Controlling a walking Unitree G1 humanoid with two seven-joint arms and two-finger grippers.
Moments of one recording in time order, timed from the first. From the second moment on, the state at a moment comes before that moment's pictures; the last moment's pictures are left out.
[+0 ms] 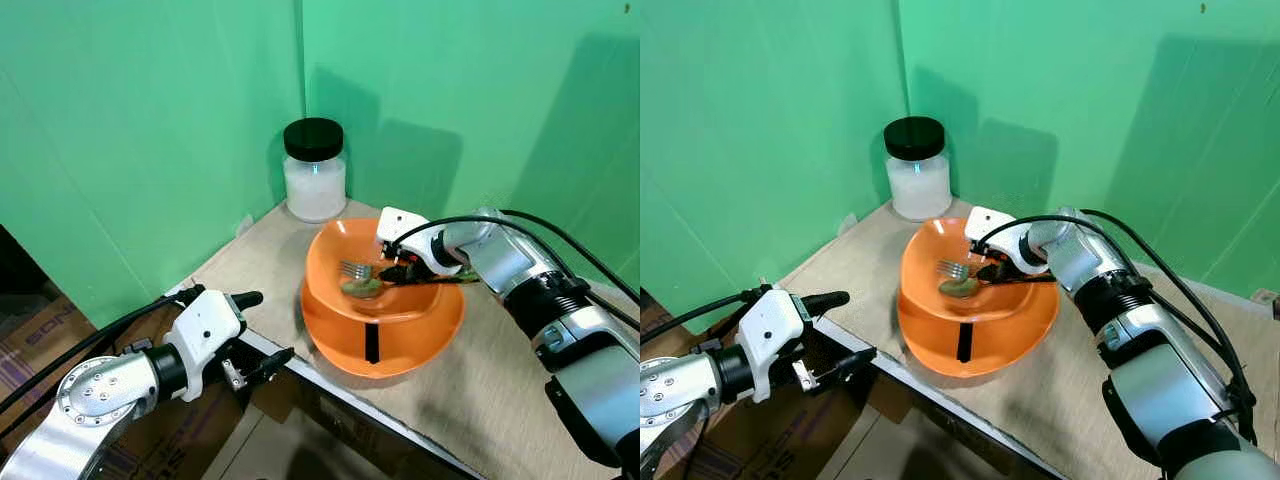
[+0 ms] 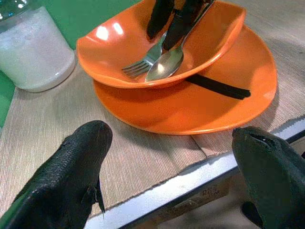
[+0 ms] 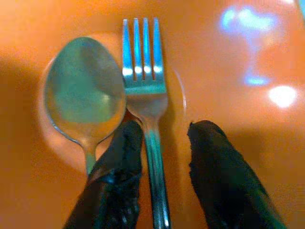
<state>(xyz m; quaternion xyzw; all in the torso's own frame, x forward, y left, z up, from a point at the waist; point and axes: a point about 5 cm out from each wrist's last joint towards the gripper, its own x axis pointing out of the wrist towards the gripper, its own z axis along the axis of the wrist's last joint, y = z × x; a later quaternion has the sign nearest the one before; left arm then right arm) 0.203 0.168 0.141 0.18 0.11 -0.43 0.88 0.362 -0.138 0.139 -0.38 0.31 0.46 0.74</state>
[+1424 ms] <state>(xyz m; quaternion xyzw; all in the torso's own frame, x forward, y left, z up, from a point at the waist) 0.209 0.163 0.149 0.19 0.09 -0.43 0.88 0.368 -0.139 0.203 -0.26 0.15 0.40 0.86</state>
